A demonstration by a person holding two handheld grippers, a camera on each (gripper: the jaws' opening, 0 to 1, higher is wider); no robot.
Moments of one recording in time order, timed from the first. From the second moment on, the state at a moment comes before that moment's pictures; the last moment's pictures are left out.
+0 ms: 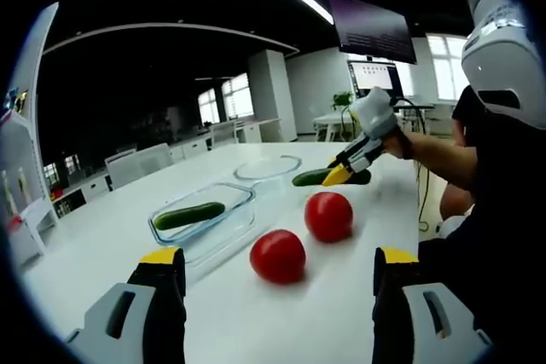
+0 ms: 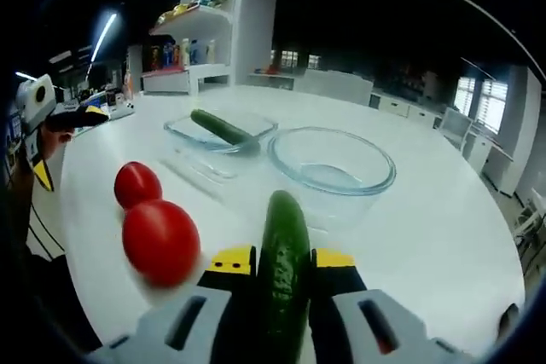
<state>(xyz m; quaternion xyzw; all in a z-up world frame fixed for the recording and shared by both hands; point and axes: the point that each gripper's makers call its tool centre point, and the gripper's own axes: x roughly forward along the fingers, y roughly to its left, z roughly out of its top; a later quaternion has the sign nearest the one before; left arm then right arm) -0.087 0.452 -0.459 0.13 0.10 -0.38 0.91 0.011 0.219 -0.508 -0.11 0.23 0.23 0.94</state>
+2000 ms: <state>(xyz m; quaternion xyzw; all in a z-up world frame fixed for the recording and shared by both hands) -0.093 0.466 -0.458 0.13 0.10 -0.36 0.92 0.096 0.364 -0.432 -0.14 0.19 0.47 0.85</state>
